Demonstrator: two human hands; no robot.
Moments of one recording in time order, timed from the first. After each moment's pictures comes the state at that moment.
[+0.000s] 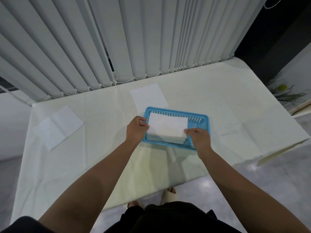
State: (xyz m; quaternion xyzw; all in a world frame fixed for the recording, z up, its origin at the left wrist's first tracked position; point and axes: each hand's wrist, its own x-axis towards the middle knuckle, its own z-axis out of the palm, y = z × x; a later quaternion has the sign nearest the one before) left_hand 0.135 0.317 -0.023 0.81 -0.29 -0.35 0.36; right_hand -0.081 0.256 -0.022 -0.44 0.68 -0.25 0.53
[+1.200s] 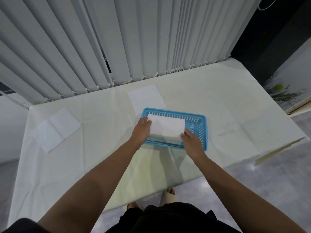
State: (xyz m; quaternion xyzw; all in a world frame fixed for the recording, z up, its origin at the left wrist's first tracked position) left_hand 0.112 0.307 -0.014 0.78 -0.29 -0.45 0.34; right_hand -0.080 0.281 -0.025 -0.59 0.61 -0.17 0.49
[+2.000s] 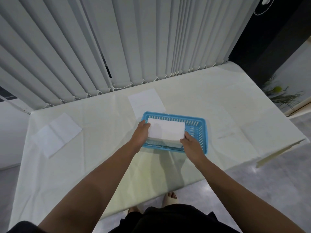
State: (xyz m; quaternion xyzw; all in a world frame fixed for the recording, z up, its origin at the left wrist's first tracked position) left_hand 0.120 0.303 -0.017 0.76 -0.24 -0.50 0.34; right_hand -0.079 0.279 -0.026 -0.58 0.62 -0.13 0.51
